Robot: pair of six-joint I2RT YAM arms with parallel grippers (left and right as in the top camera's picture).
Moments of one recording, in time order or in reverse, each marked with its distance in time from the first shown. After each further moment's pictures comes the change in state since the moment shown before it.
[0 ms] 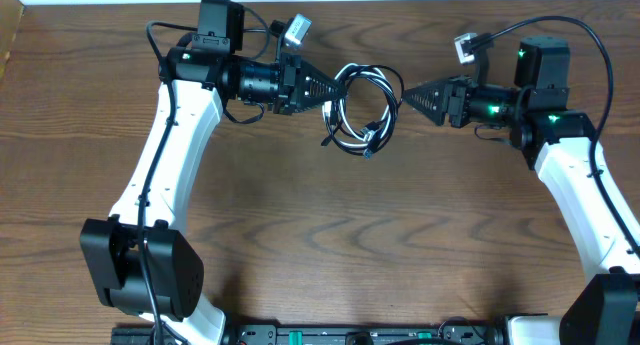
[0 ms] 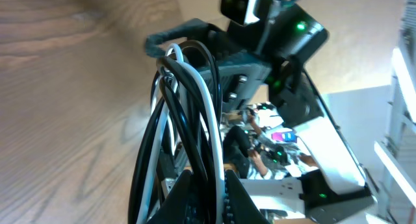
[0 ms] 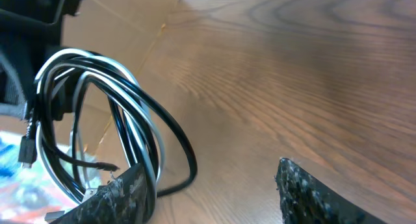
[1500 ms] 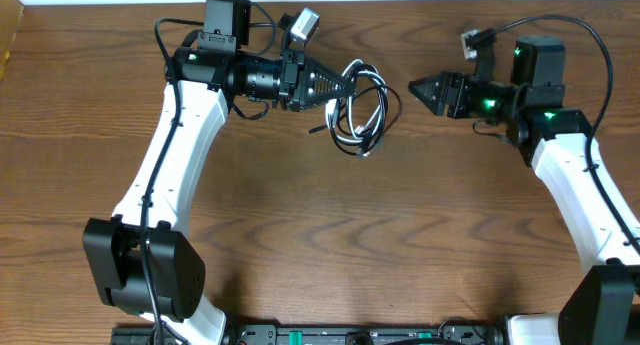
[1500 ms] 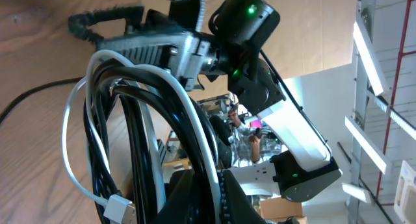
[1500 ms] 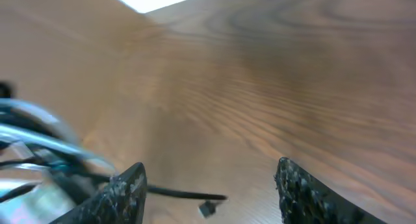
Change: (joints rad) left arm -0.021 0.000 0.000 0.093 0.130 -0.047; right arm 0.004 0.027 0.008 0.034 0.138 0.081
